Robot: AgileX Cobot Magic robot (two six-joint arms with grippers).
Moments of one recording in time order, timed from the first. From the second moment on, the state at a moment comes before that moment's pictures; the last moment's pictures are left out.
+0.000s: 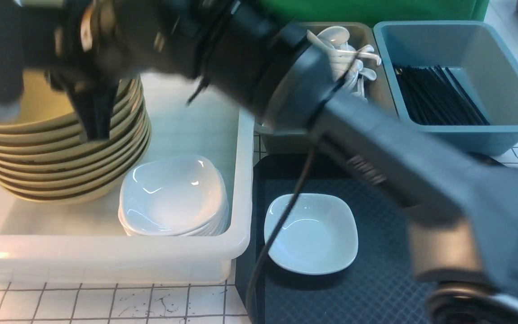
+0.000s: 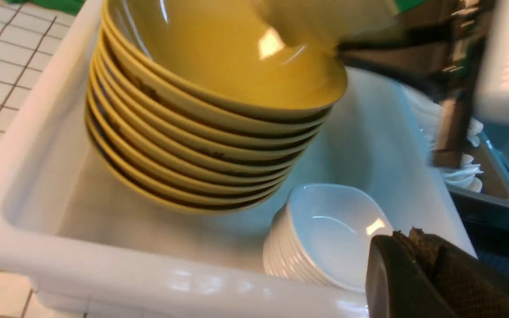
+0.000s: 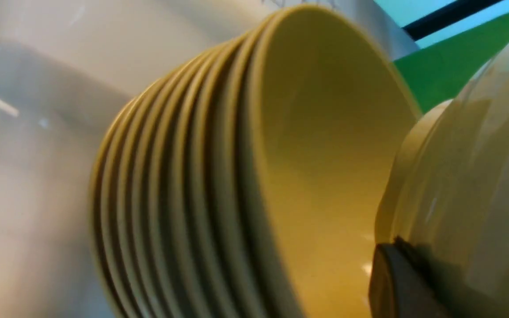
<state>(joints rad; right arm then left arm) 0.93 2.37 -2.60 -0.02 0.68 -0.95 -0.53 0.27 -0.76 0.41 0.97 -0.64</state>
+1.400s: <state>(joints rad) 1.01 2.20 -2.76 -0.24 1.17 -0.67 -0.53 0.27 -0.76 0.19 0.86 -0.38</state>
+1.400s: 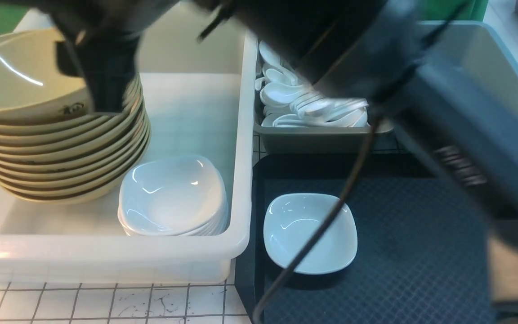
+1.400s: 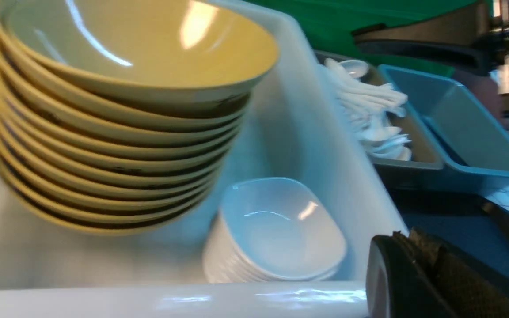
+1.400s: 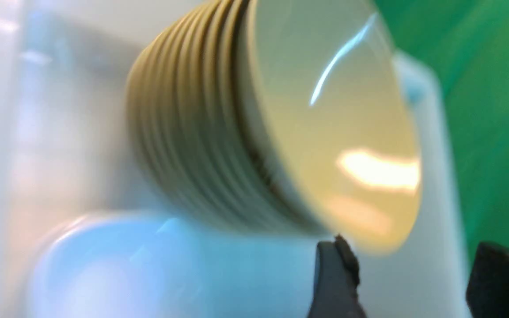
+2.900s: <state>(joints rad) 1.01 0.48 -1.04 -0.26 1.17 0.40 -0.95 1.61 -1.18 -0.21 0.70 0.07</state>
